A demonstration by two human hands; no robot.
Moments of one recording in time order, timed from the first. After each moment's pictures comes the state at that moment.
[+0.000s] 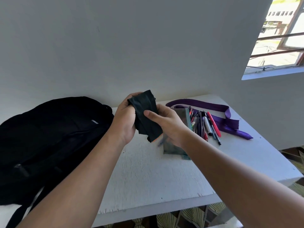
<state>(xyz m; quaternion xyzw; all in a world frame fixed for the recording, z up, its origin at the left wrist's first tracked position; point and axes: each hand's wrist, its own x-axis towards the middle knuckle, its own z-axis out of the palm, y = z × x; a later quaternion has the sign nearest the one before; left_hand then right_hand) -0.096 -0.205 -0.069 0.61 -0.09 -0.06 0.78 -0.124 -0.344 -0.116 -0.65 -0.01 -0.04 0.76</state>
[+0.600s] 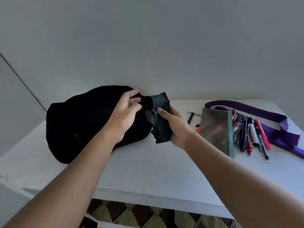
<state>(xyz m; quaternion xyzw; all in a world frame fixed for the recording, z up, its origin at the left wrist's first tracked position) -0.108 -0.085 -0.068 0.79 -0.05 0.05 0.61 -0.092 -0.258 -0.132 -0.49 0.04 0.10 0.86</state>
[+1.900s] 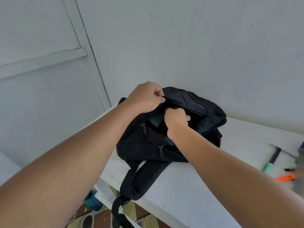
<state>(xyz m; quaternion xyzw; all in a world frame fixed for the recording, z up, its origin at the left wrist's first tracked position) -0.043 0.089 -0.011 0.96 0.01 0.13 0.25 0.006 -0.016 -0.108 -0.67 0.16 0.11 0.72</state>
